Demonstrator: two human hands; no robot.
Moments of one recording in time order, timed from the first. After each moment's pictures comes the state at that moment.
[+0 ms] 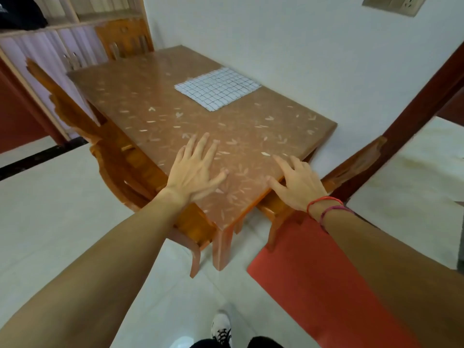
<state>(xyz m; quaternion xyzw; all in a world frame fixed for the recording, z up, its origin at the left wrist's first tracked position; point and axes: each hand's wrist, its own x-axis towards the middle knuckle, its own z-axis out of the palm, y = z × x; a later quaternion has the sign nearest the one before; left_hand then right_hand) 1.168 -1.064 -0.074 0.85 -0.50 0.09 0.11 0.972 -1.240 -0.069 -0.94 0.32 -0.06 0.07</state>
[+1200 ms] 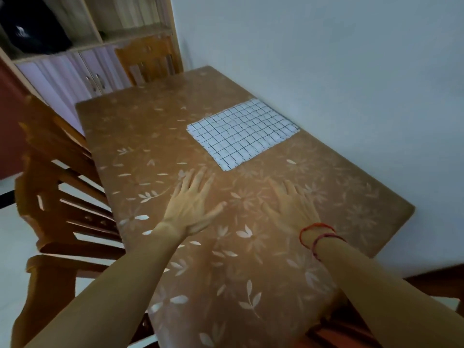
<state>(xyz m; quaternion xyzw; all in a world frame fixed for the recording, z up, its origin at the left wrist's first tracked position) 1.446 -1.320 -0.120 0.91 -0.41 0.00 0.07 1.292 -1.520 -0.103 -0.96 0.25 -0.04 0.13</state>
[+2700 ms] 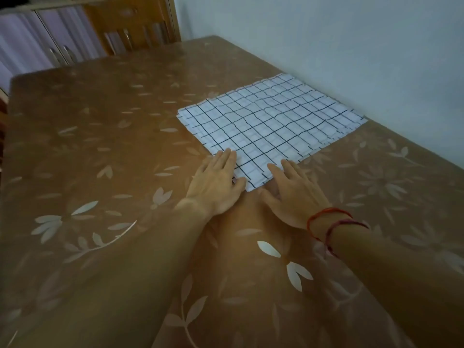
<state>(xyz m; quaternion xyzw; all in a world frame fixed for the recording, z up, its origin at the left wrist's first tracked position) 1.679 -1.485 -0.320 0.90 -0.41 -0.06 0.13 1.553 -1.630 -0.316 -0.97 0.20 -0.03 0.12</state>
